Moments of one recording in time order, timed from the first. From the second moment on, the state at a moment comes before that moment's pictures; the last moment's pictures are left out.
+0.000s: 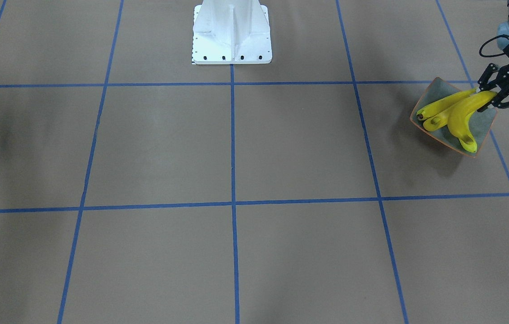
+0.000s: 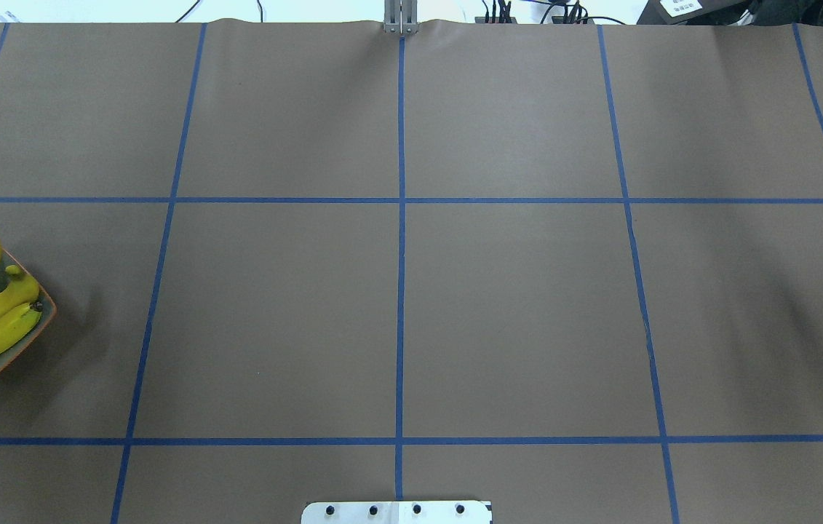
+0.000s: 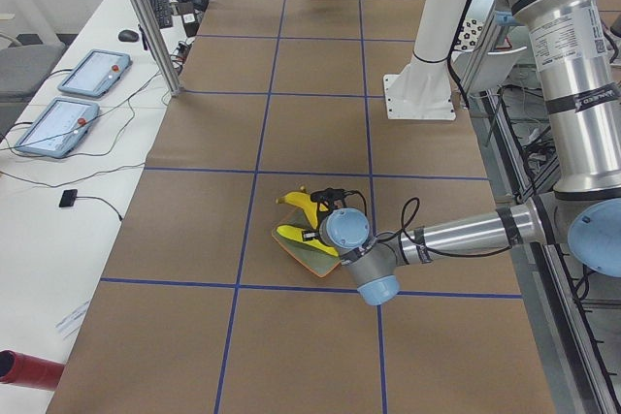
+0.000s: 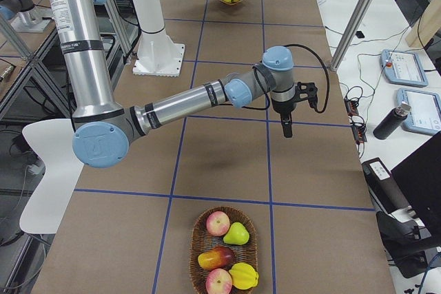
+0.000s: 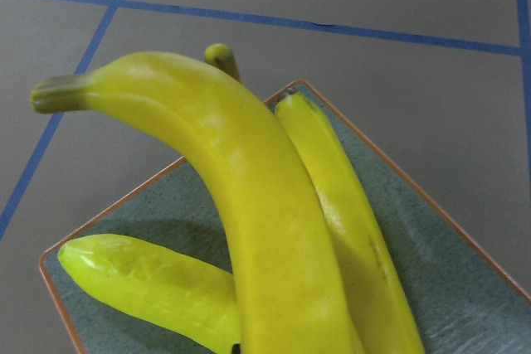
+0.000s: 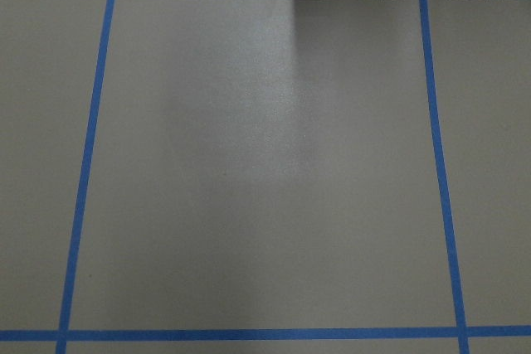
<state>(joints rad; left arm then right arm) -1.20 -1.31 -1.45 -2.91 -2.49 0.39 1.35 -1.39 1.76 -1.39 2.17 0.53</state>
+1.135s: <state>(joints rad) -1.20 -1.37 -1.41 -2.90 -2.51 0.34 1.35 -1.39 1.77 -1.39 2.17 0.53</state>
